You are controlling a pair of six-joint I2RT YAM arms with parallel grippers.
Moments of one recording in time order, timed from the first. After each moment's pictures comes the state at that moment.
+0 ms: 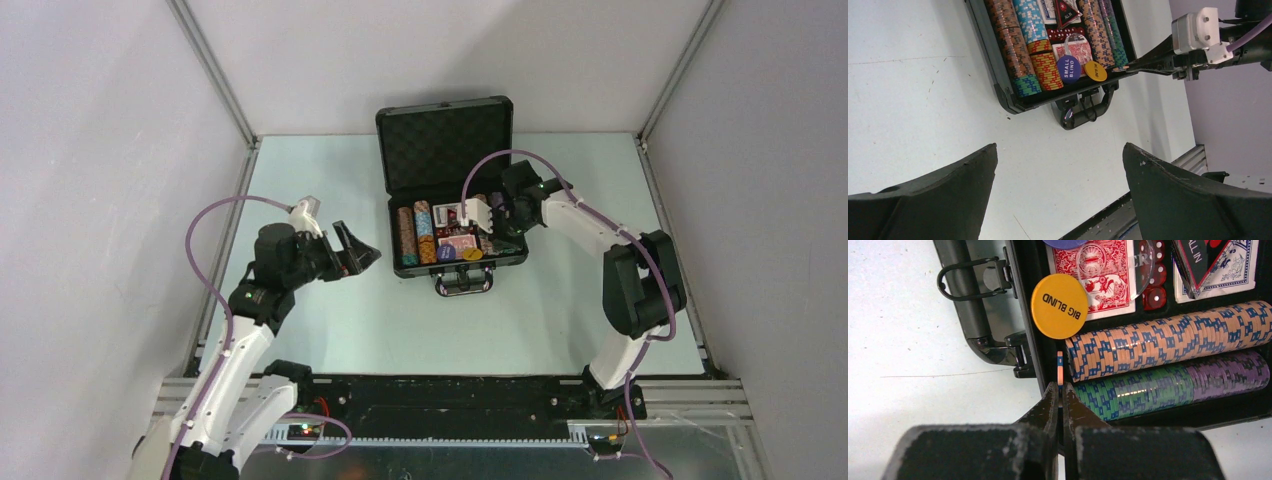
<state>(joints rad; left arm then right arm) -0.20 0.77 0.66 -0.37 0.40 -0.55 0.42 1.75 1.33 -0.79 -0.45 -1.09</state>
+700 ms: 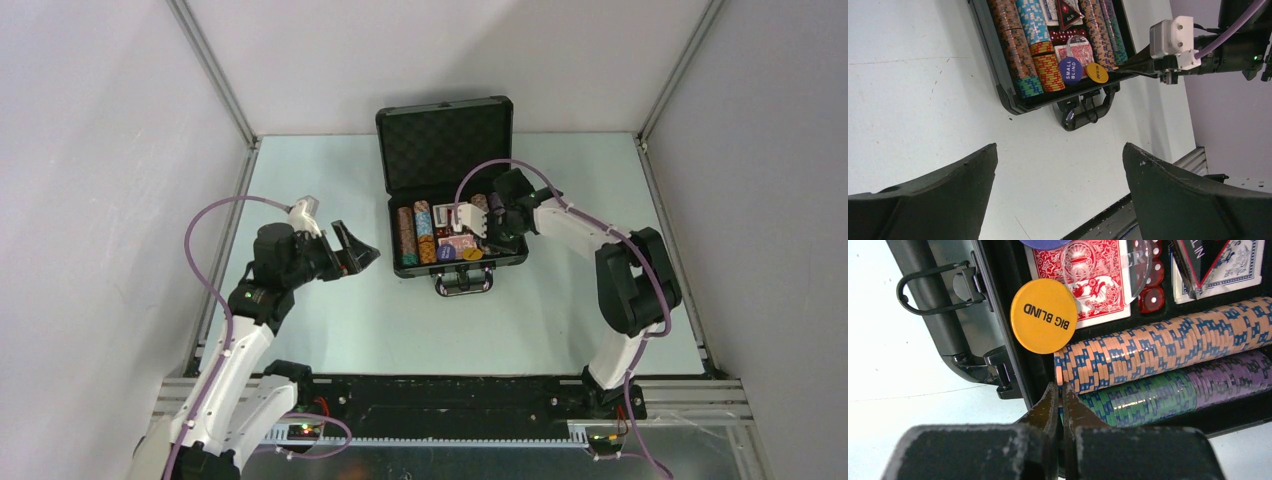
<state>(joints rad) -0.19 0.77 0.66 -0.37 0.40 -0.55 0.45 1.78 1.28 -0.66 -0.36 -1.03</state>
